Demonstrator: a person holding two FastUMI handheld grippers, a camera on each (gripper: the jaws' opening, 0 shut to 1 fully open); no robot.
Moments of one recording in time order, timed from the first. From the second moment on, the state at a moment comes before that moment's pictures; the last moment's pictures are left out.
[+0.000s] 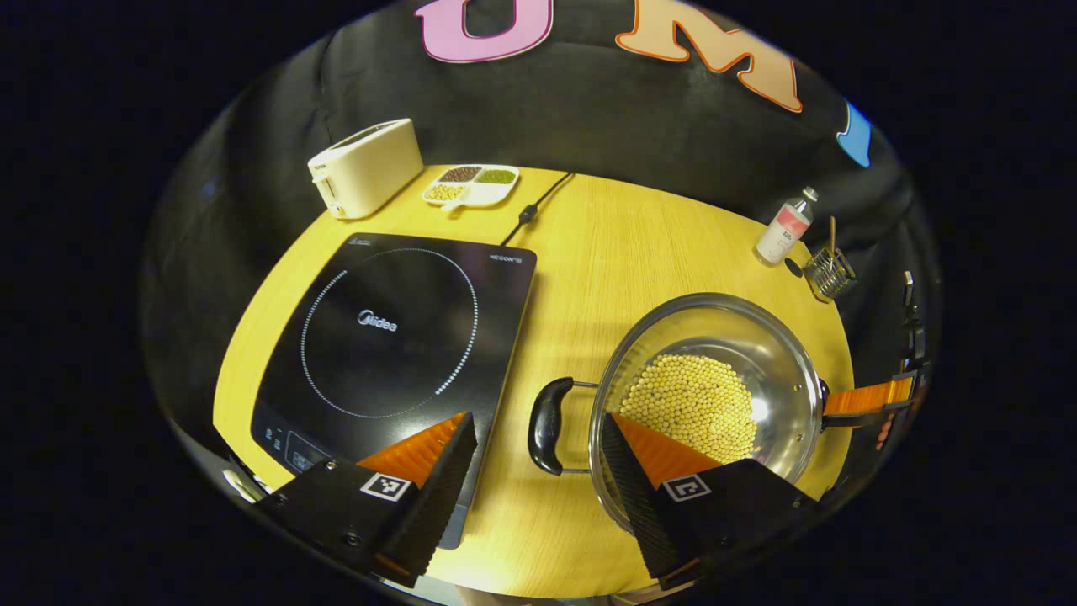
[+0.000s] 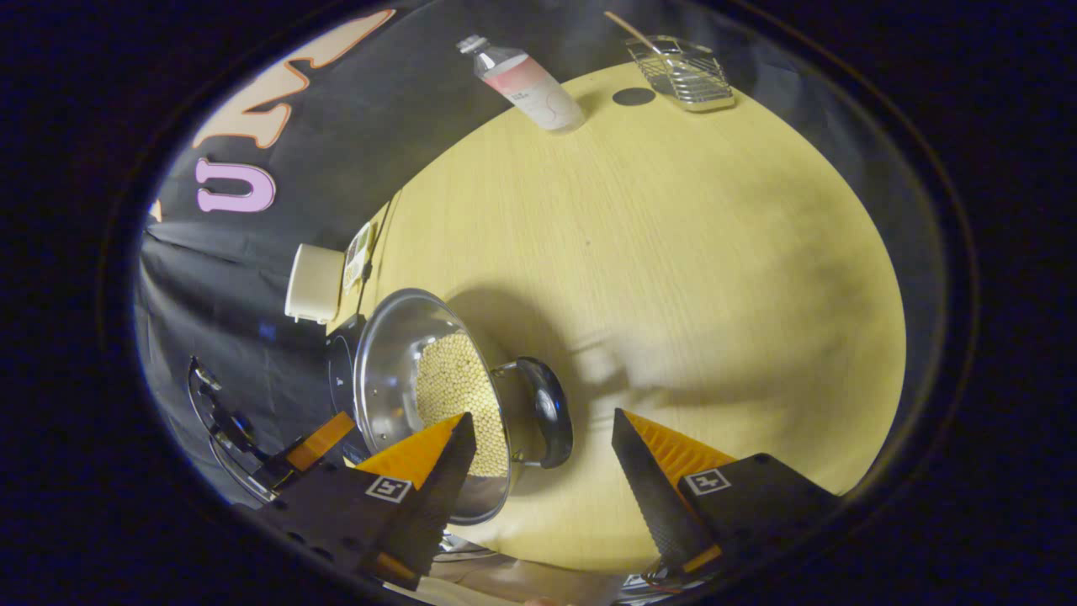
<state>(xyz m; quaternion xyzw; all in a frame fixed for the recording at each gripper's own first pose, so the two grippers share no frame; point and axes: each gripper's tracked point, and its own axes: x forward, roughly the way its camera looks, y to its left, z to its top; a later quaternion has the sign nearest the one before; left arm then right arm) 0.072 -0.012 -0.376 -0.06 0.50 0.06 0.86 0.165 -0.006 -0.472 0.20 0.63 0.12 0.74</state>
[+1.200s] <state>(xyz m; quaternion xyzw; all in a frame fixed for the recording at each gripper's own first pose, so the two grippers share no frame) 0.073 -0.036 -0.436 -0.15 0.57 0.03 0.81 0.158 0.016 -0.523 0.17 0.69 0.11 0.70</state>
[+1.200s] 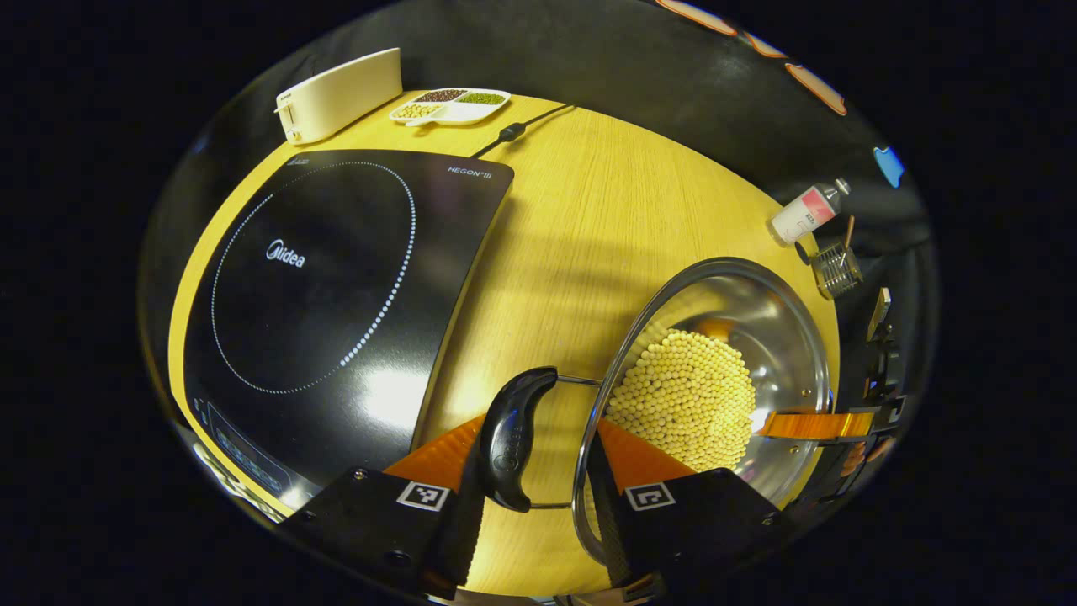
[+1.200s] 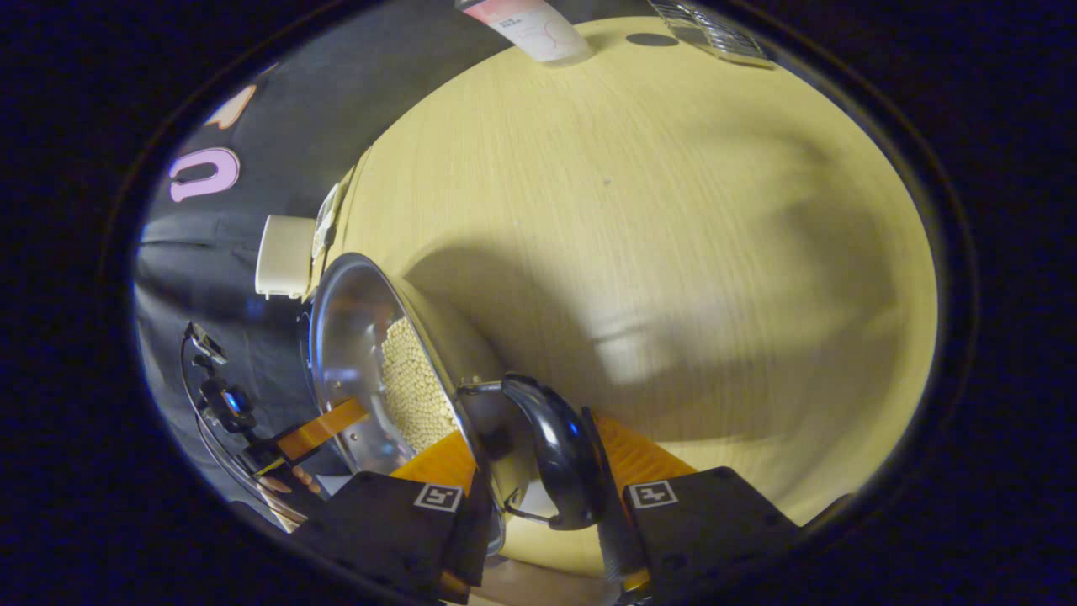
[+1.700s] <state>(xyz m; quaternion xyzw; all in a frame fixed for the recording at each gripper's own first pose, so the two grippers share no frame) 0.058 -0.055 -0.415 -0.15 0.56 0.00 0.82 0.142 -0.004 -0.486 0.13 0.64 0.09 0.75</state>
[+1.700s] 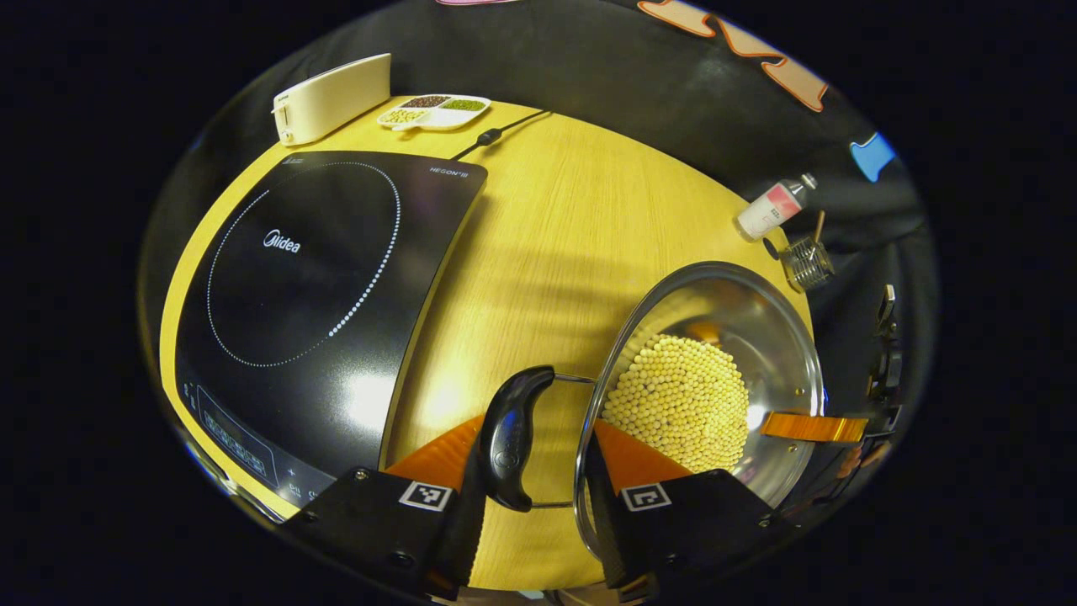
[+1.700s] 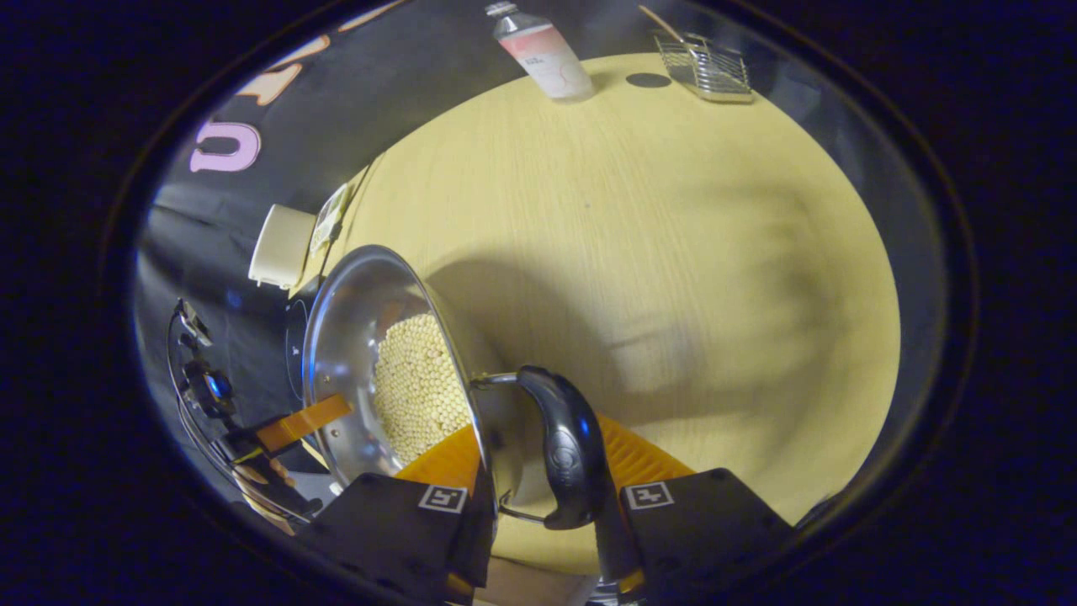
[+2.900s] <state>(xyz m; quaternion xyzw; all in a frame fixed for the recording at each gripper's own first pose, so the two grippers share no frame) 0.060 0.194 -0.349 -0.11 0.55 -0.07 0.83 0.069 0.251 -0.428 0.17 0.59 0.03 0.79</state>
